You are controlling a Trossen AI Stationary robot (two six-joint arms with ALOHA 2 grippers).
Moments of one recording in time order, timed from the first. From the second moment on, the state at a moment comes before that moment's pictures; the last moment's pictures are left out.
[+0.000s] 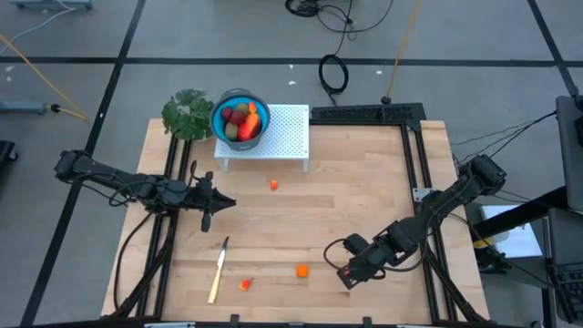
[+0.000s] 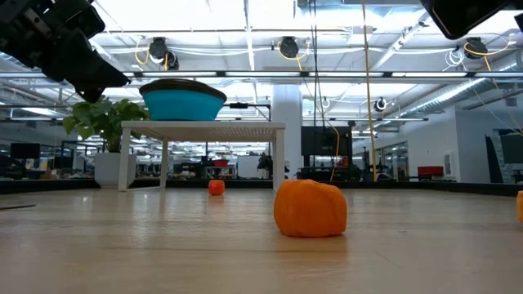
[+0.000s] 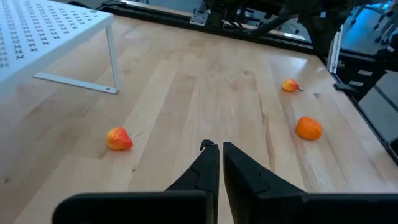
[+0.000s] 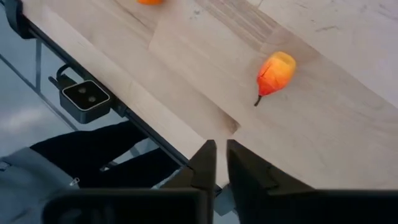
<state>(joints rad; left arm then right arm) -0.27 0.52 0.27 -0.09 -0.26 -0.29 0.62 1.54 1.07 -0.58 -0.11 1.66</state>
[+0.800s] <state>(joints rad) -0.27 0.52 0.27 -0.09 -0.26 -0.30 0.62 1.53 1.01 -0.54 -0.11 1.69</state>
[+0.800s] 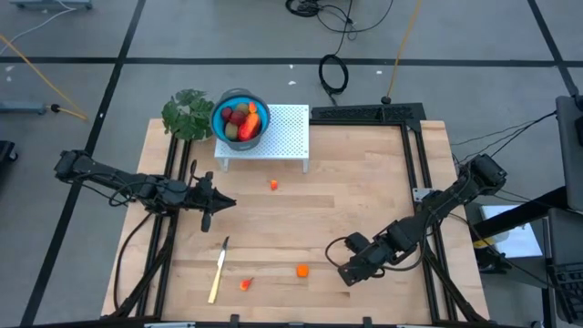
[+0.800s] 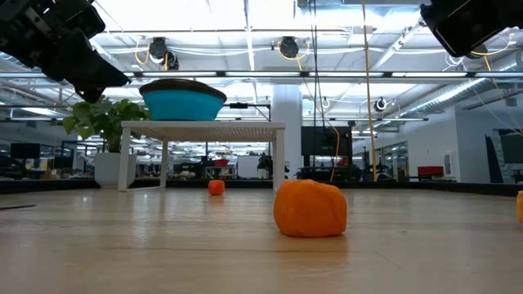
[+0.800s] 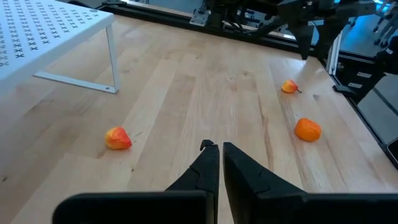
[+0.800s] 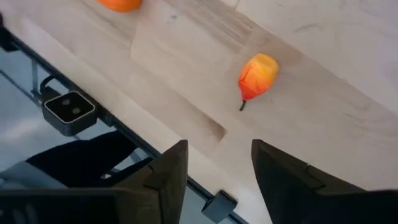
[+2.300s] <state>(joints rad) -0.27 0.52 0.27 -0.09 -0.26 -0.29 0.64 1.82 1.28 -0.80 0.00 1.78</state>
